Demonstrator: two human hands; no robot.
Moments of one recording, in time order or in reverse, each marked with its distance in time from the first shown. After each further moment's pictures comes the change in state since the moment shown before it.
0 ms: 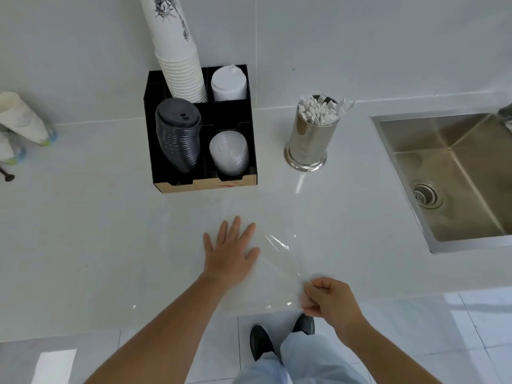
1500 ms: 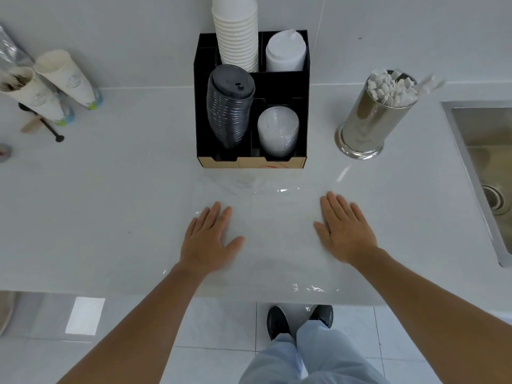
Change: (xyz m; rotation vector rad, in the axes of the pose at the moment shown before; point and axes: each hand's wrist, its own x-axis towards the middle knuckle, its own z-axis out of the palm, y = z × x) left_hand -0.031 -0.128 -0.005 -0.035 0.163 -0.106; right_hand 0.109 -0.059 0.046 -1.570 0.067 -0.624
